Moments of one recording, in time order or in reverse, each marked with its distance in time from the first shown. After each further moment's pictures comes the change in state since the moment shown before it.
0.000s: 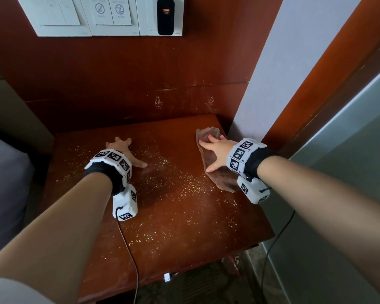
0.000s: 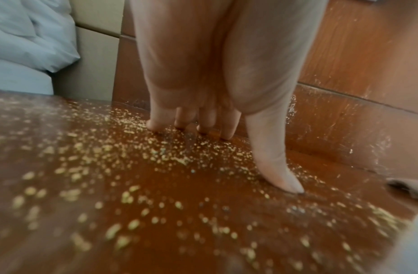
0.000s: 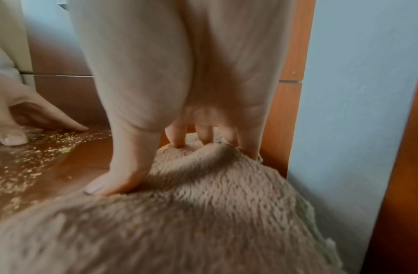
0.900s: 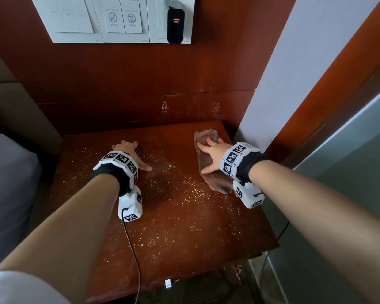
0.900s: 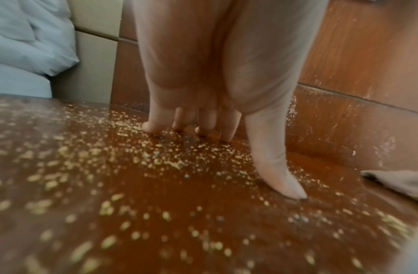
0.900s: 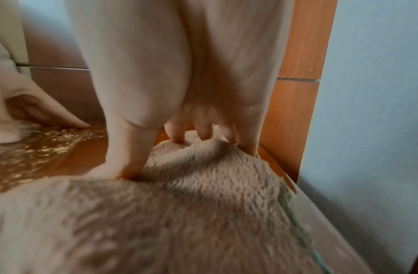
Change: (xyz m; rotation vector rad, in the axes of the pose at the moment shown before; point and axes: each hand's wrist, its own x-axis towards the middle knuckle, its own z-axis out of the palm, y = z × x) left_hand -0.002 0.005 -0.008 0.022 -0.041 -0.033; right_hand 0.004 -0.021 -0.012 -0.023 -0.001 0.000
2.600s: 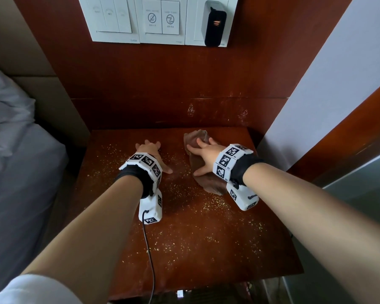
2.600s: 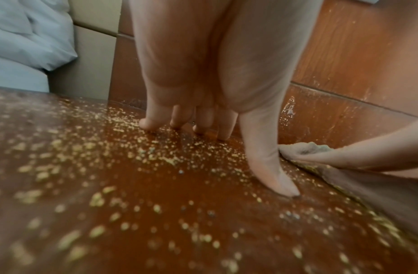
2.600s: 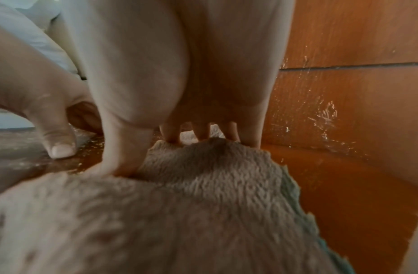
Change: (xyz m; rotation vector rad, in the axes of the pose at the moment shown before) left_hand -0.011 0.004 -0.006 0.023 -0.036 0.008; right_hand 0.033 -0.063 -0.021 -0.062 0.032 -0.195
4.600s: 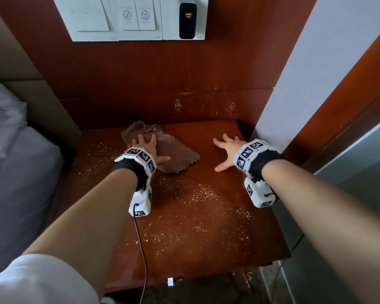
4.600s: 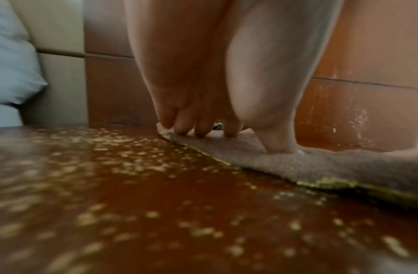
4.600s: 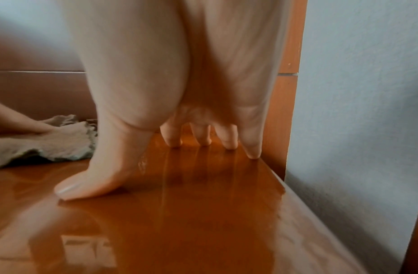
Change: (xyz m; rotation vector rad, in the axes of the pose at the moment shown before) left_hand 0.009 0.011 0.022 0.053 0.116 0.028; right_hand -0.038 0.073 0.023 0.171 -0.025 0.203
